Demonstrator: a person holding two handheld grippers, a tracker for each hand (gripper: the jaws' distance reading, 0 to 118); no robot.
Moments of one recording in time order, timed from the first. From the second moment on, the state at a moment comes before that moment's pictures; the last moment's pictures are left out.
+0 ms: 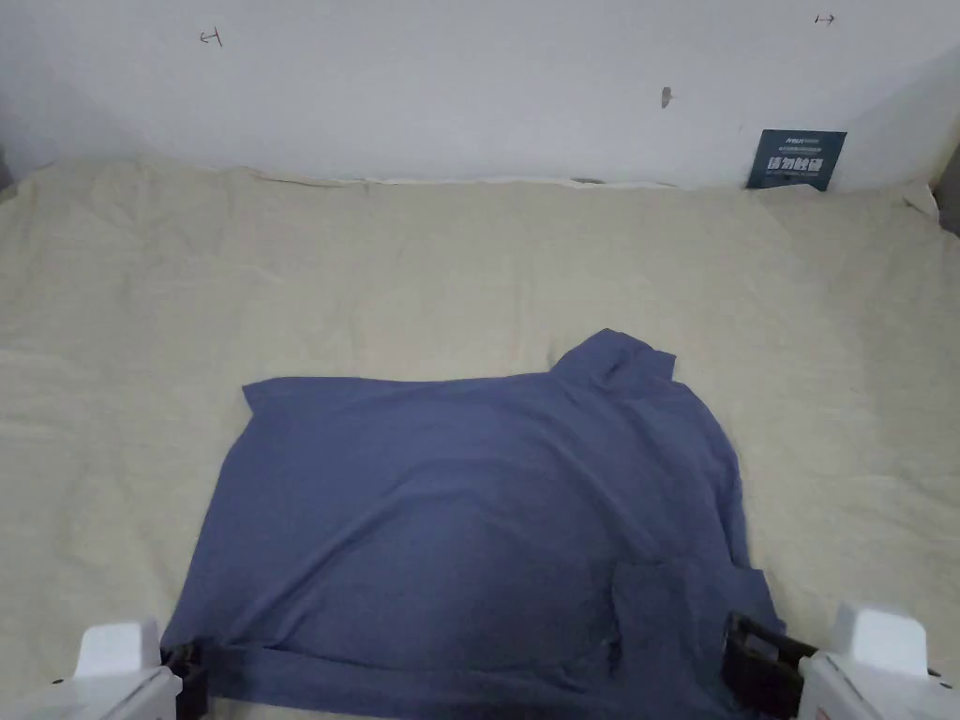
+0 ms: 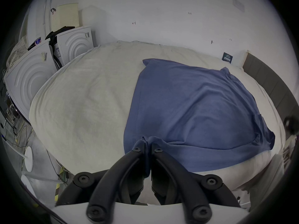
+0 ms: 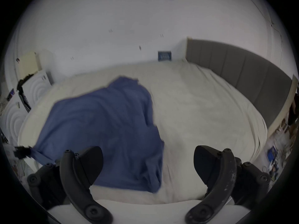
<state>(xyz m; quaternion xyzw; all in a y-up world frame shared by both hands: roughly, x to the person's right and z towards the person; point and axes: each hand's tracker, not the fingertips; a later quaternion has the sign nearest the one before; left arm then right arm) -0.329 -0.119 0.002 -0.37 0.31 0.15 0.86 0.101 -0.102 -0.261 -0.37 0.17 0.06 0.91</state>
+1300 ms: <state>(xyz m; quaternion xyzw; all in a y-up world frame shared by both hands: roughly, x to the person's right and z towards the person) -0.442 -0.125 -0.157 -0.38 0.32 0.17 0.85 -0.014 -0.105 -0.413 -0.35 0.21 0.11 0.91</state>
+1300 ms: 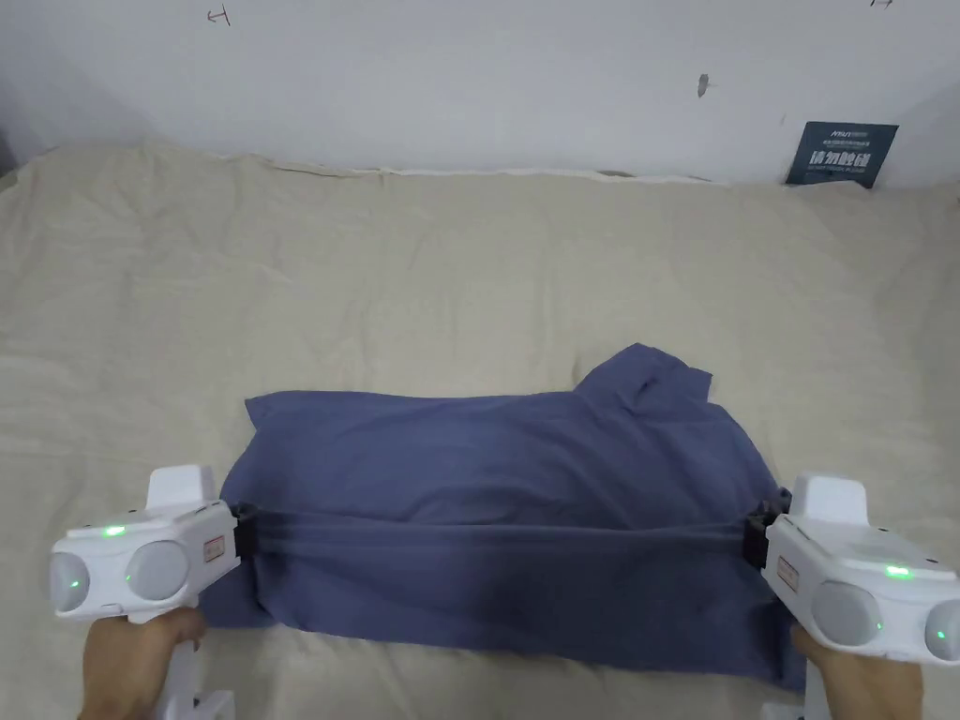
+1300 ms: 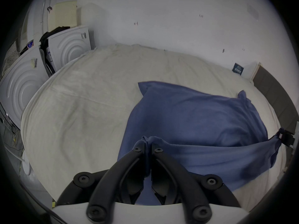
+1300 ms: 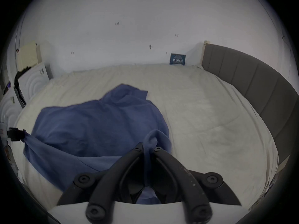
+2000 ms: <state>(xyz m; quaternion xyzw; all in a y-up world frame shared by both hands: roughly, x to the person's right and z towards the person) -0.420 -0.059 -0.149 -0.32 0.32 0.13 0.88 -0.008 -0.056 -0.388 -0.34 0.21 0.06 0.91</state>
